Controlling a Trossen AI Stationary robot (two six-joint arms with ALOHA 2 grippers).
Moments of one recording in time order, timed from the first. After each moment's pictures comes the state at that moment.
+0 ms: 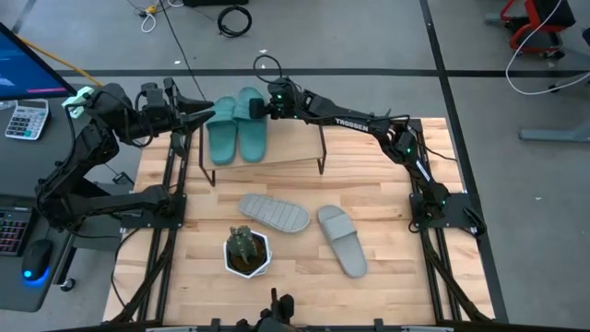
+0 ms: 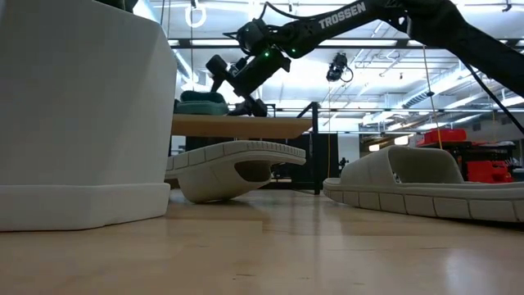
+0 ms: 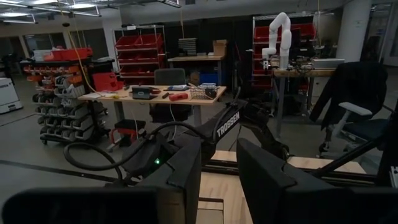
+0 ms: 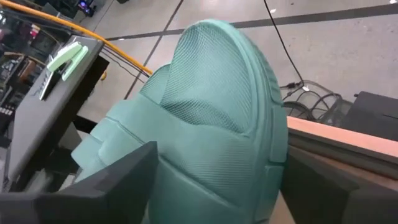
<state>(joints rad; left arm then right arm) 0.58 0.80 1.26 -0.38 0.29 0.04 -0.45 2.31 2.15 -0.32 0.04 0.83</state>
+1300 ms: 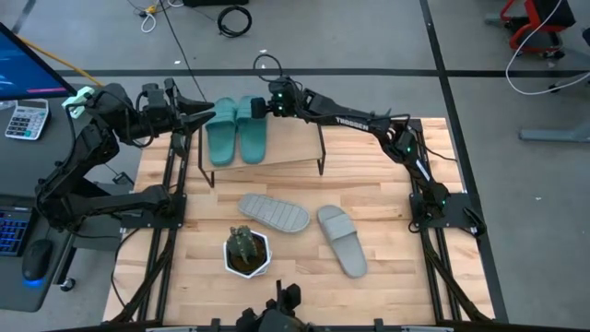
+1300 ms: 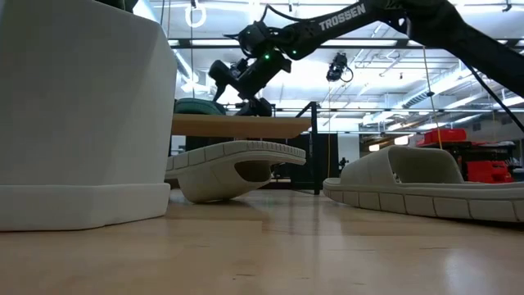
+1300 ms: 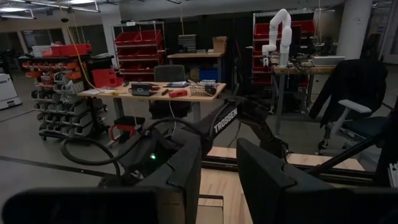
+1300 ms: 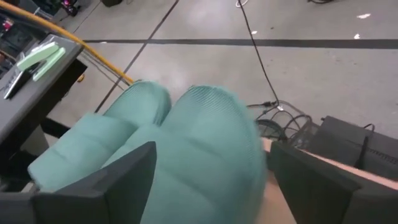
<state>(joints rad) 0.58 0.80 1.26 -0.40 0.29 0.04 -0.48 2.31 2.15 -0.32 0.12 0.72</state>
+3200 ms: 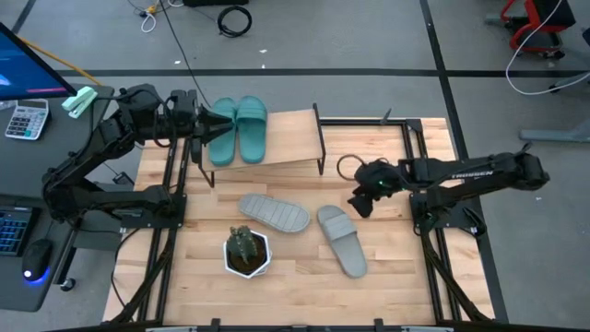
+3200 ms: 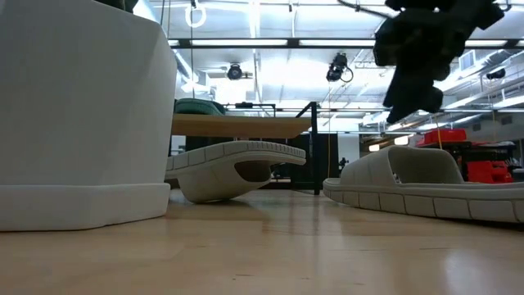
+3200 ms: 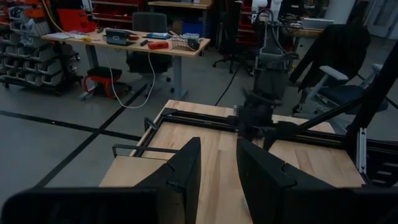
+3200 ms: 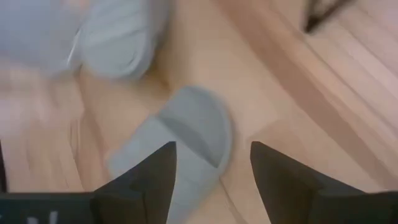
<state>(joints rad) 0.51 0.90 1.26 -0.51 0.29 0.00 -0.03 1.06 0.70 -0.52 -0.03 0.58</state>
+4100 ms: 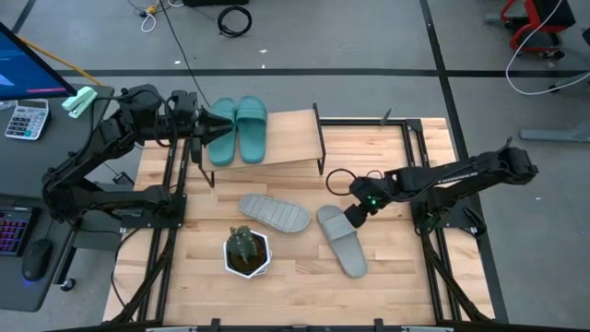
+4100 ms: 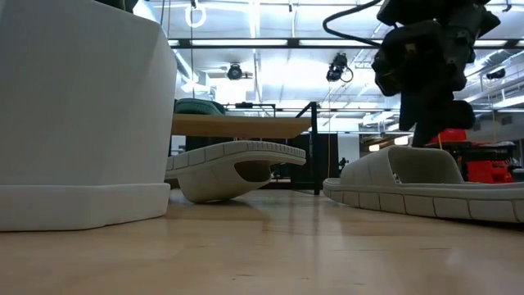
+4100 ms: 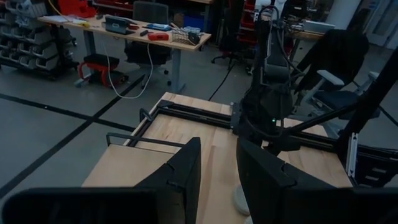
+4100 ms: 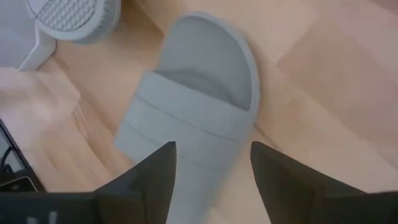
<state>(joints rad) 0.51 0.90 1.26 -0.54 0.29 -0.06 0.06 1.22 0.70 -0.53 -0.11 1.01</state>
